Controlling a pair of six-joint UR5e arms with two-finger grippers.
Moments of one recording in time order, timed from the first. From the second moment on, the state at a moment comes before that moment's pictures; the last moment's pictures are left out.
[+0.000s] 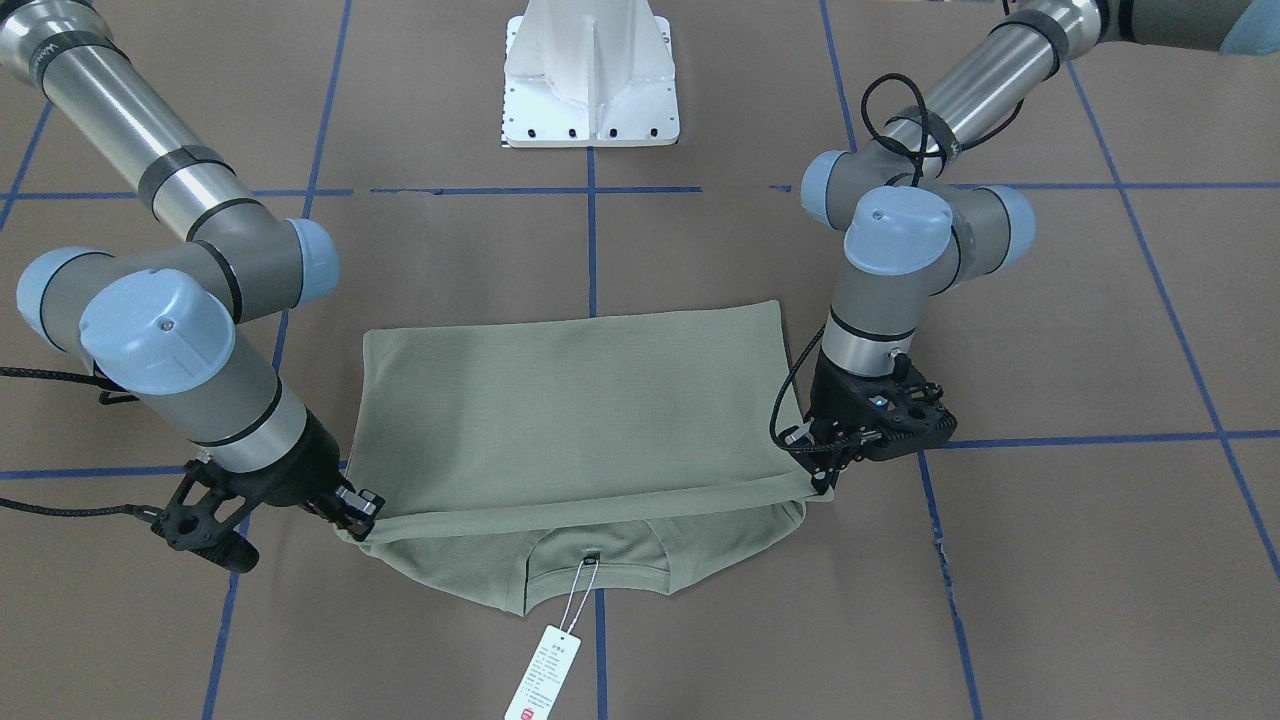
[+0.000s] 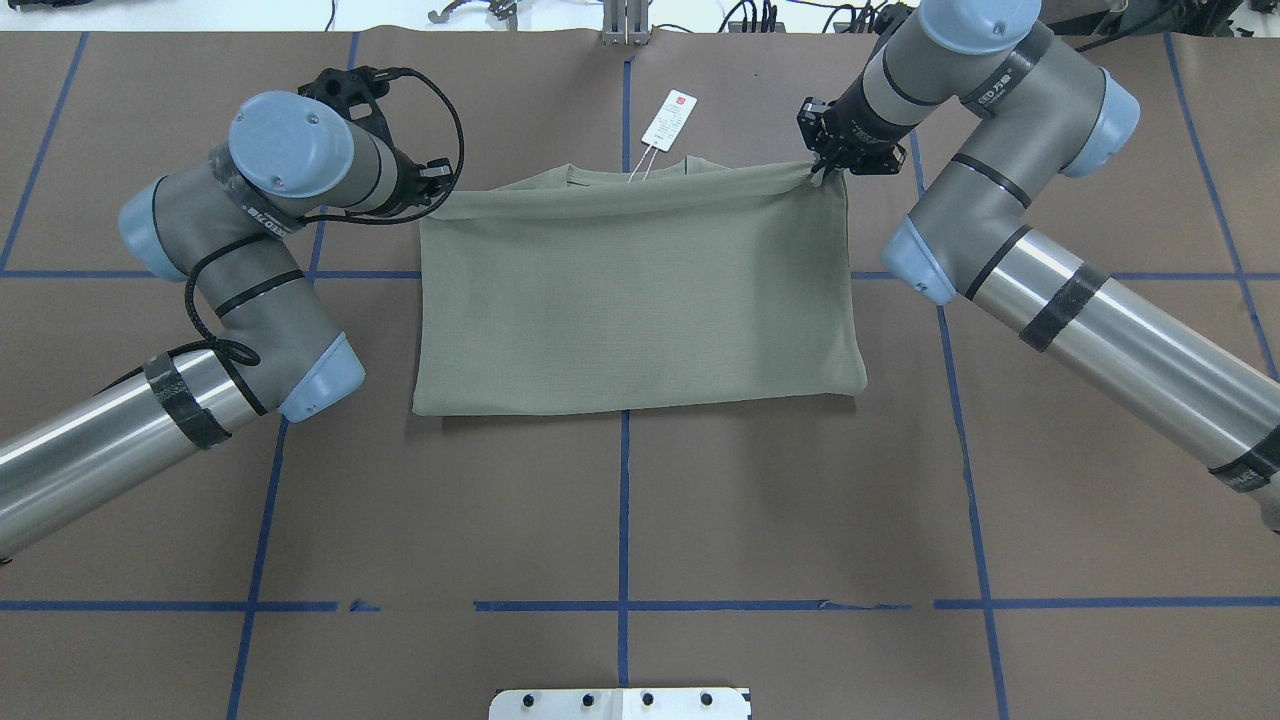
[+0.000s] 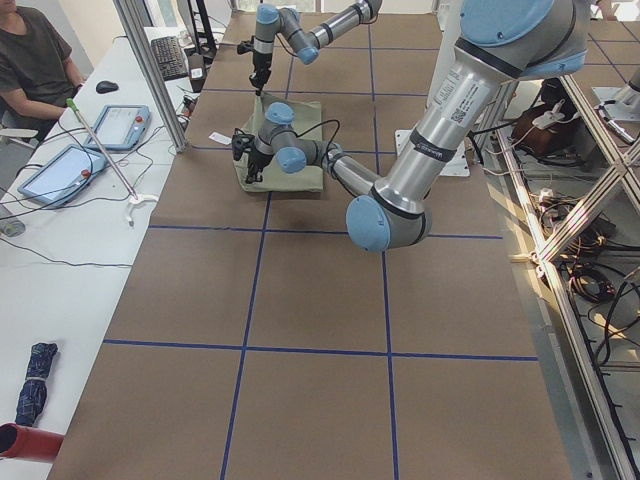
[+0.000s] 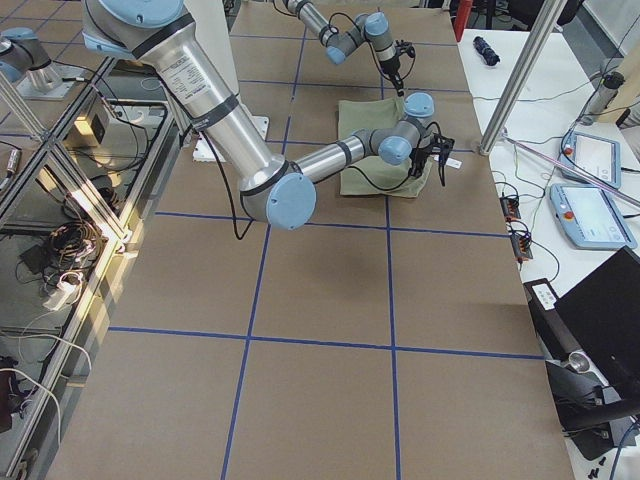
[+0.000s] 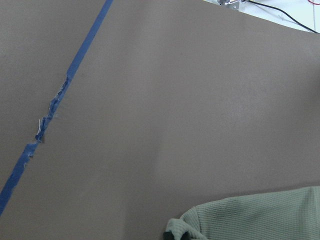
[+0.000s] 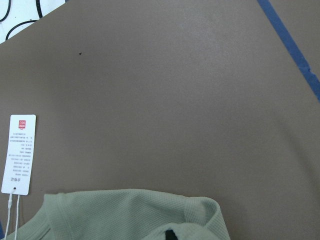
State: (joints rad) left arm -0.76 -2.19 -1.39 -2.05 -1.69 -1.36; right arm 0.91 -0.88 1.25 -1.11 2.05 1.44
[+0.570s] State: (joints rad) left arm -0.77 -2.20 -1.39 -2.05 -1.69 -1.36; right arm 0.90 -0.86 1.24 -1.11 2.05 1.44
